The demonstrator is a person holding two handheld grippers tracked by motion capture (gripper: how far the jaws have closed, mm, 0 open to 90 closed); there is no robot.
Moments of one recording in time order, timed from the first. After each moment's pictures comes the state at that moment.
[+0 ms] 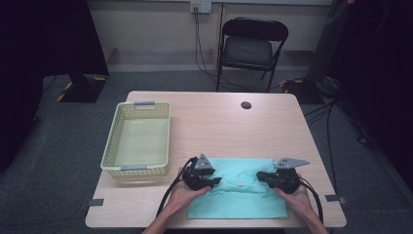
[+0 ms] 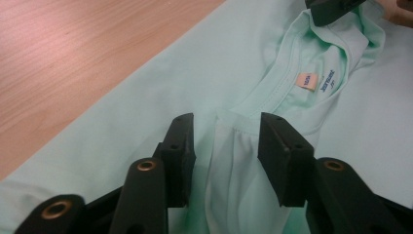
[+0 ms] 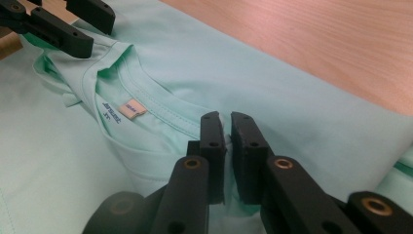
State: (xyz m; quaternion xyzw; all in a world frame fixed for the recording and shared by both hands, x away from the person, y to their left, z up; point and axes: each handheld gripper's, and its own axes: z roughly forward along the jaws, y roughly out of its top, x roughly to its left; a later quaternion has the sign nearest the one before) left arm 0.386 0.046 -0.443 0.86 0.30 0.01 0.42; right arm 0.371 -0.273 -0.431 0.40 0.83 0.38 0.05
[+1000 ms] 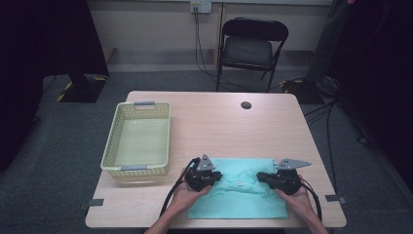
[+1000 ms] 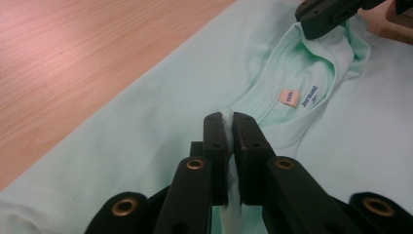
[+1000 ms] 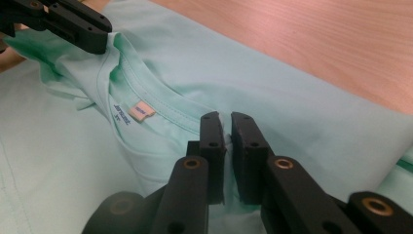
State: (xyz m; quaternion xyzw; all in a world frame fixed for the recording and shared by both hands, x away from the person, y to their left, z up) left arm 0.379 0.041 -0.437 0.85 0.30 0.02 0.43; right arm 0.367 -0.275 -0.428 0.40 0.83 0.39 0.05
